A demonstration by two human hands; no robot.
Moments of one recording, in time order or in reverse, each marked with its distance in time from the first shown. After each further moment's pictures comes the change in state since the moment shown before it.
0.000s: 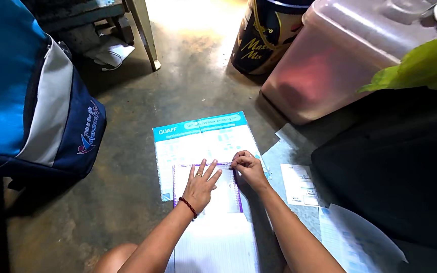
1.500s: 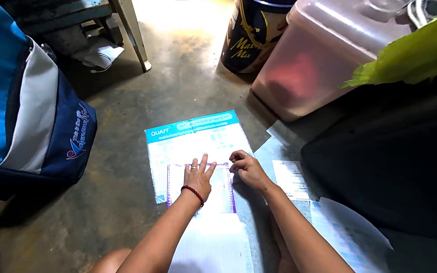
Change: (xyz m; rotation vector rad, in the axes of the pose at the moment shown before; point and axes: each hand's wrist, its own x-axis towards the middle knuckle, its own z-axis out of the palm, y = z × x) left_hand 0.038 0.035 -0.040 0.193 -0.455 -0.292; right_hand -0.006 -0.021 -0.029 -0.354 -0.219 -0.064
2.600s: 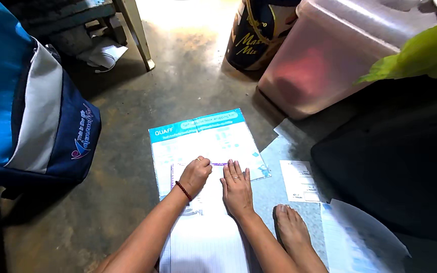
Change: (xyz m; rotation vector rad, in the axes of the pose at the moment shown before) left_hand 0.032 -0.055 0.039 -0.075 0.880 0.603; right_hand -0.040 -0.007 0.101 -0.497 0.421 -0.077
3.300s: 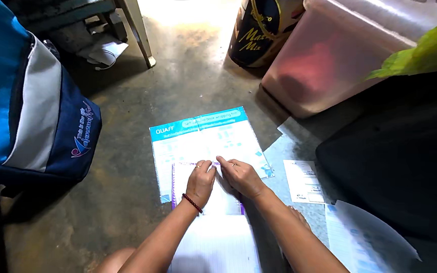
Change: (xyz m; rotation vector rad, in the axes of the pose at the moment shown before) left_hand -0.013 0.031 0.024 0.005 0.194 -0.256; right_hand 0.059 0.030 -0.014 0.141 0.063 -0.557
